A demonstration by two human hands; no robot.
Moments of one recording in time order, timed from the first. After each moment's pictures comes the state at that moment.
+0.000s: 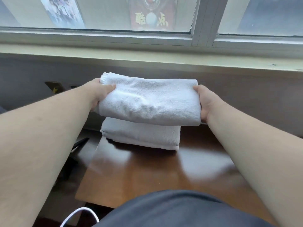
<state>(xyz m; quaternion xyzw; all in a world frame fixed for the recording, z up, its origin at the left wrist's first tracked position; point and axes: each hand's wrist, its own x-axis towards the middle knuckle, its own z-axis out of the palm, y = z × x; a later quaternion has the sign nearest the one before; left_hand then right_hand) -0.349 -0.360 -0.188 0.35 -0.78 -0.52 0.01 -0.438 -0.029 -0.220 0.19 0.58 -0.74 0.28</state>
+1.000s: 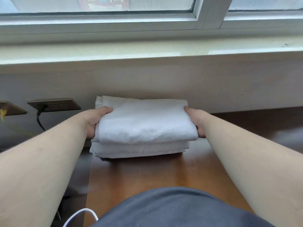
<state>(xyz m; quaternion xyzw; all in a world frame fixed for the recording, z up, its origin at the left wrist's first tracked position) -0.416 -0.423 -0.310 0.37 -0.62 -0.65 -0.25 -0.442 -0.075 -0.315 0.33 0.65 -0.62 0.28</state>
